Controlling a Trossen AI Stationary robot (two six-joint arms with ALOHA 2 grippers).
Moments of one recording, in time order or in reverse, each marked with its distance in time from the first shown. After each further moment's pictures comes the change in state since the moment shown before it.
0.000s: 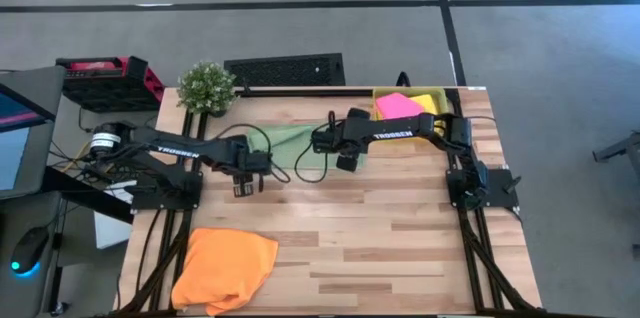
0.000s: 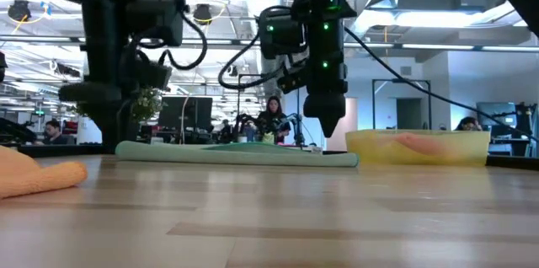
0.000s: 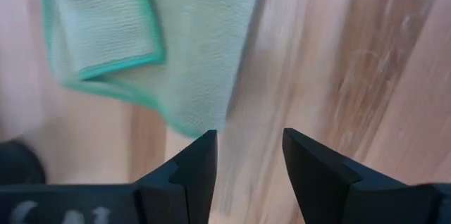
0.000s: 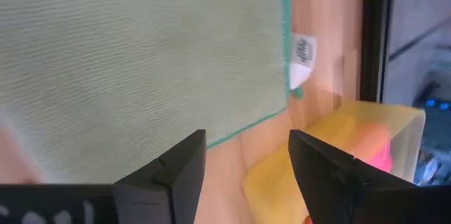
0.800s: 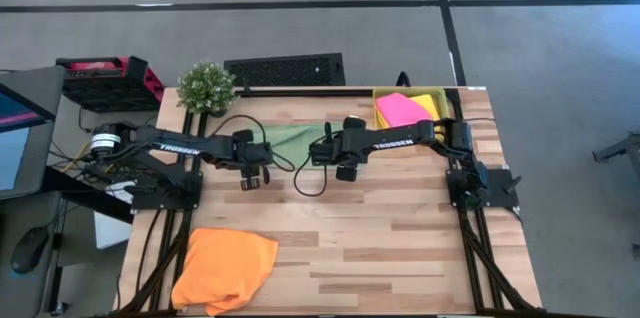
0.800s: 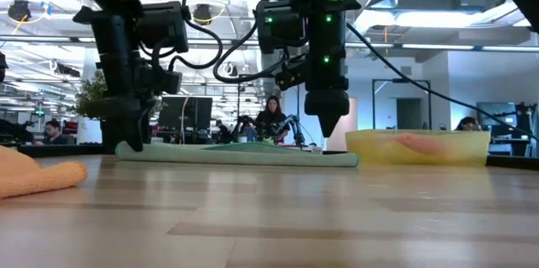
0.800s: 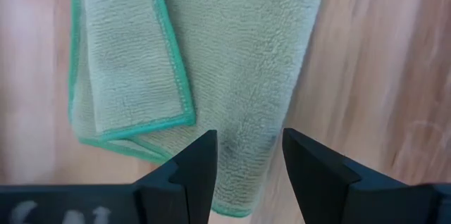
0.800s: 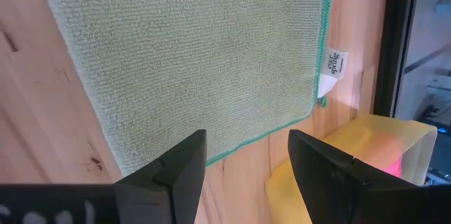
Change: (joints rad) left arm 0.100 0.000 -0.093 0.283 -0.014 0.150; right arm 0.074 -0.001 0.000 0.002 -0.015 -0.009
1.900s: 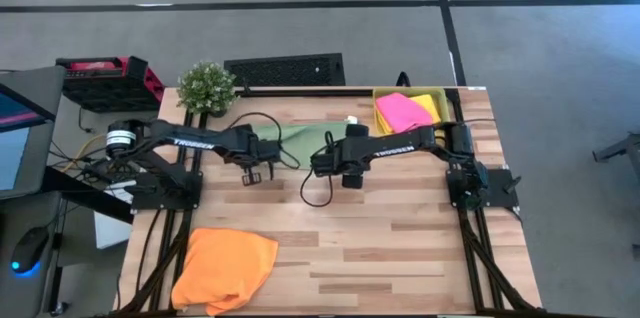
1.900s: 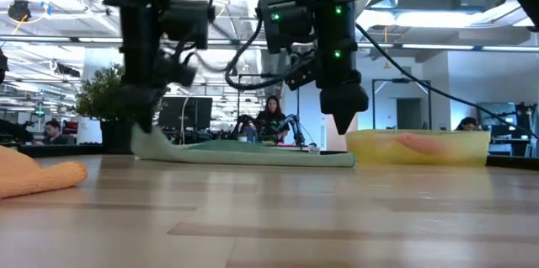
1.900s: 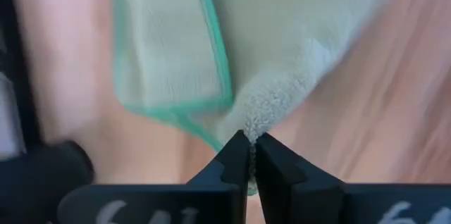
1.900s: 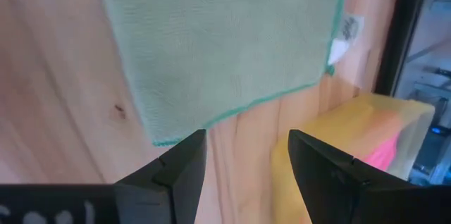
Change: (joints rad) left arm 0.016 0.126 0.197 -0.280 -0.073 -0.094; right arm 0.055 0.000 0.001 -0.115 0.004 0.039
